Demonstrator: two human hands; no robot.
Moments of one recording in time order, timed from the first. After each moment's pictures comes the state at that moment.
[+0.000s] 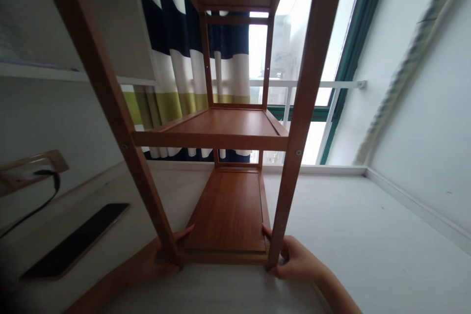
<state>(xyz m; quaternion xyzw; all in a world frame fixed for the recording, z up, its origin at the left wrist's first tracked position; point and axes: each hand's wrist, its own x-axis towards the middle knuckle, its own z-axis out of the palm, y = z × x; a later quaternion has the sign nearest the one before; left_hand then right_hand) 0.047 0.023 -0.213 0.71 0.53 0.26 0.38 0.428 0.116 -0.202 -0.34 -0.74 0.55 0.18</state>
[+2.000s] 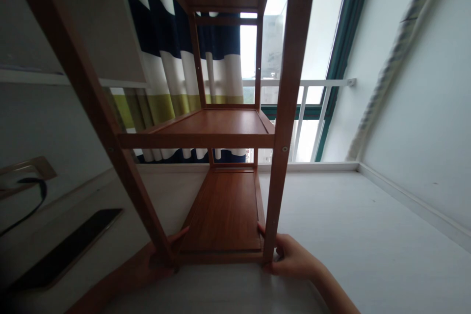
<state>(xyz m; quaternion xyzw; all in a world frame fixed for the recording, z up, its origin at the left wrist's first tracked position) 0.042 0.025 -0.218 0.72 0.54 0.26 0.36 0.431 0.117 -0.204 -0.32 -0.76 0.54 0.18</state>
